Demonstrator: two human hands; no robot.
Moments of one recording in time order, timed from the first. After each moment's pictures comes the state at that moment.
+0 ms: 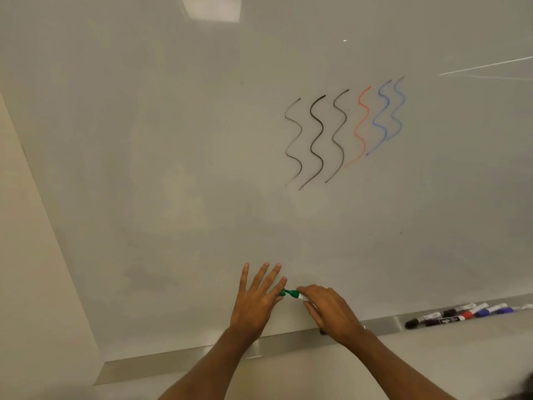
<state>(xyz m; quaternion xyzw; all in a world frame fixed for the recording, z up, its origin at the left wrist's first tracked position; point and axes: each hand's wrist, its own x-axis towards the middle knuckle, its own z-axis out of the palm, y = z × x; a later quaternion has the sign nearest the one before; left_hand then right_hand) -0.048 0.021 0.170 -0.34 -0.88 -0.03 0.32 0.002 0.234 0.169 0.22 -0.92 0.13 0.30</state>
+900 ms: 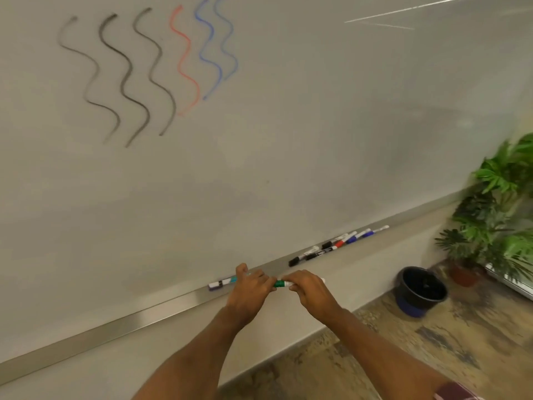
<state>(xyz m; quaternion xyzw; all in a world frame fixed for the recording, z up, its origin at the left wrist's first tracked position) 0.051 0.282 0.122 -0.48 -0.86 0.03 0.19 0.134 0.453 0.118 0.01 -0.95 0.27 0.19</state>
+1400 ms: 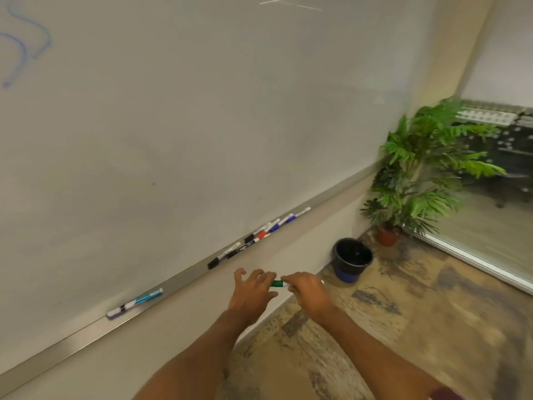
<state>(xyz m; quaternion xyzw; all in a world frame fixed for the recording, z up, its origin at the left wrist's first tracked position) 0.132 0.491 0.095 -0.51 -0.86 -0.05 0.00 0.236 0.627 0.094 -0.19 -0.96 0.18 0.09</state>
